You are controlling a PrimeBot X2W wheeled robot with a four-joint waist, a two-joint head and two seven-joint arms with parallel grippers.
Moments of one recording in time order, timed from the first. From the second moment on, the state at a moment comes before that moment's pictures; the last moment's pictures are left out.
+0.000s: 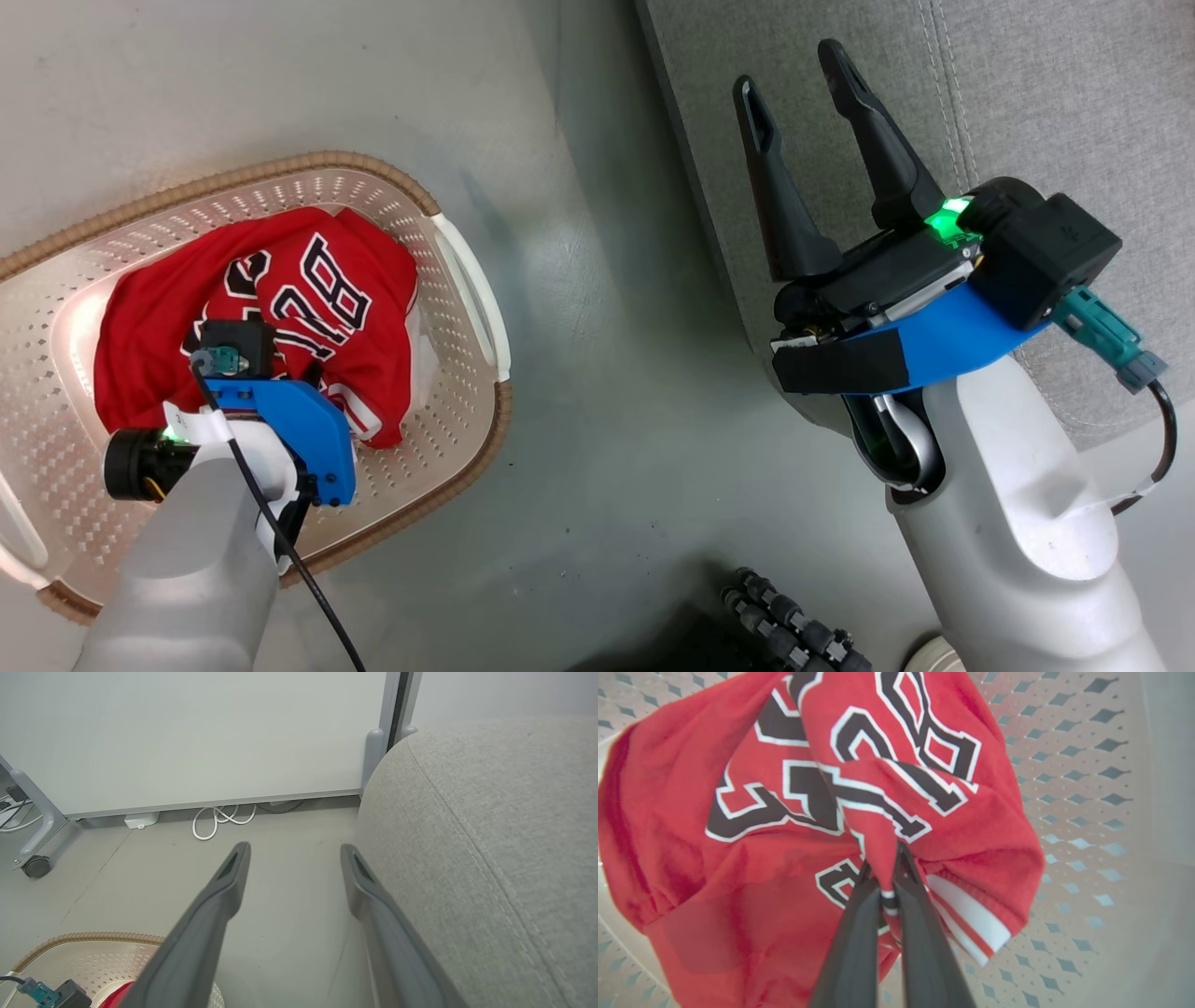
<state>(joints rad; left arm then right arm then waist) -0.71 0.24 -0.50 1.07 -0.53 -0.10 0.03 -0.63 -0.05 0.28 0.16 0.30 0.13 -0.26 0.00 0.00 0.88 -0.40</state>
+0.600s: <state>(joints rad) -0.72 0.17 -0.54 1.12 -0.54 -0.11 -0.06 -0.62 -0.05 0.26 0.20 0.23 0.13 -0.24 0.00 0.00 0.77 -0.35</state>
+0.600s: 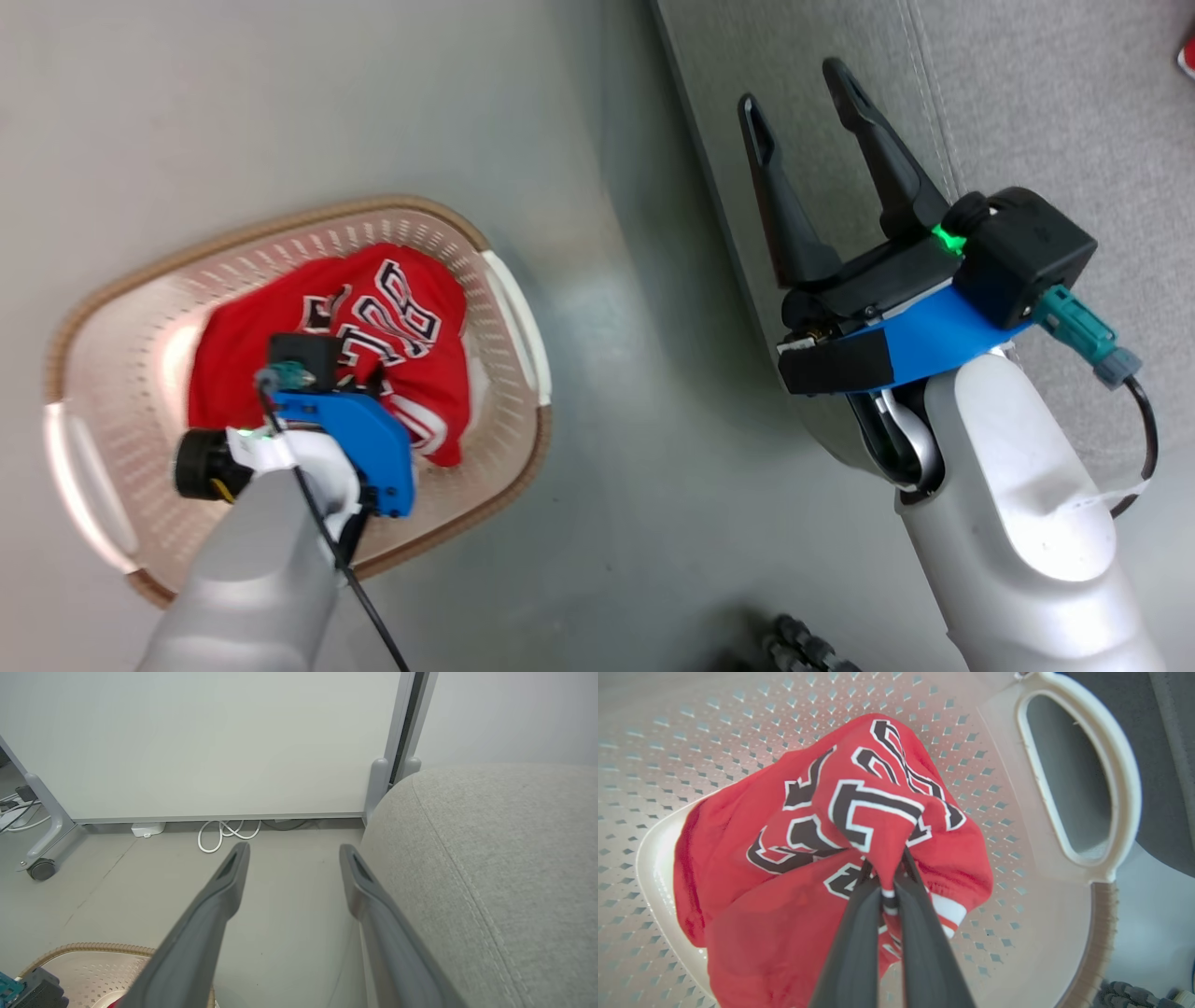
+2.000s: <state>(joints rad) -0.71 0.09 -1.11 0.73 -0.85 -0.13 -0.26 -0.15 -0.06 0.15 0.15 0.16 0.13 -0.01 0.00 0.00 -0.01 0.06</state>
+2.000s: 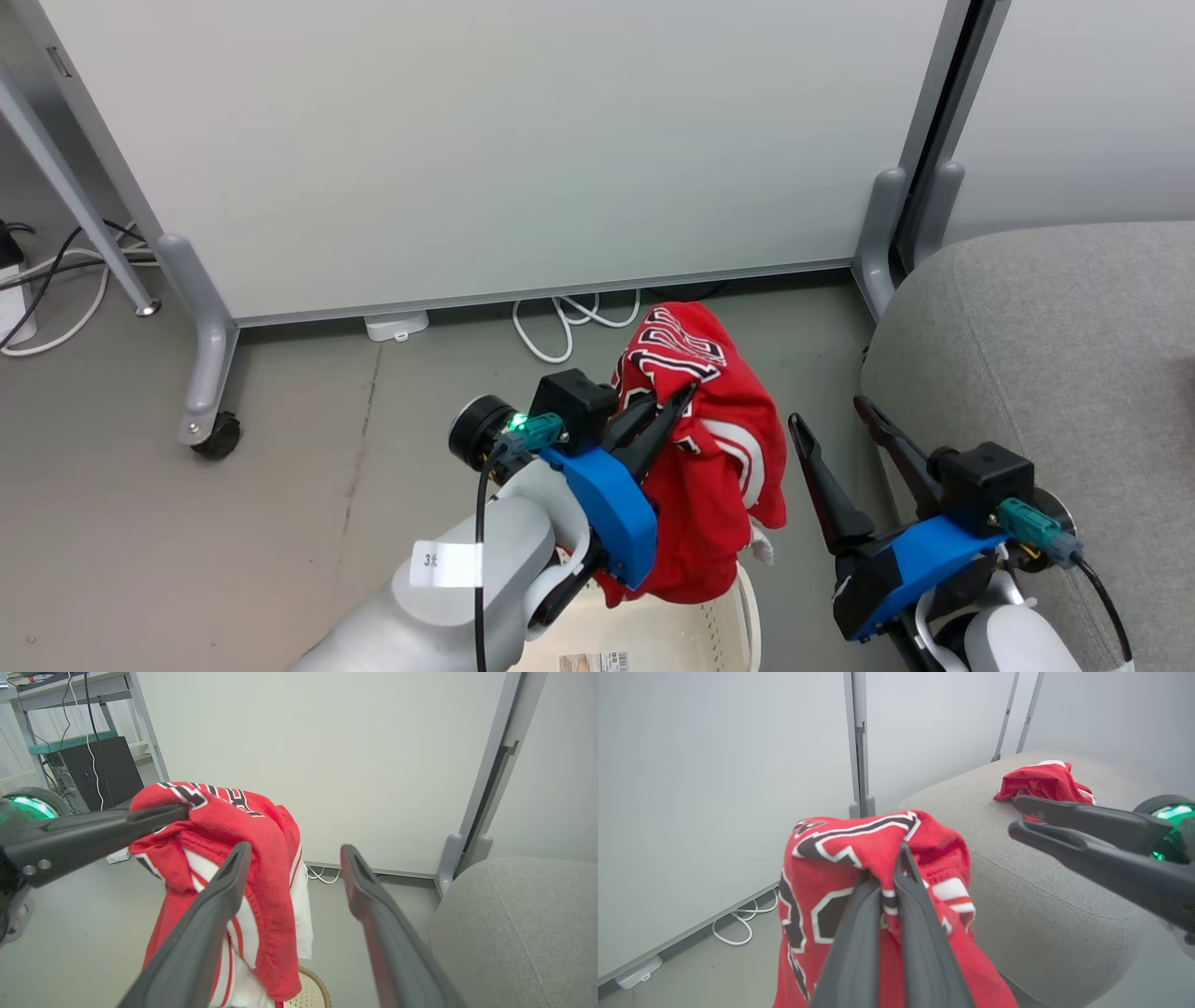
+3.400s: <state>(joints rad) -0.78 0.08 -1.18 0.66 -0.88 -0.13 -0.26 -0.35 -0.05 0.27 0.45 0.22 0.13 -0.05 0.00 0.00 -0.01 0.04</state>
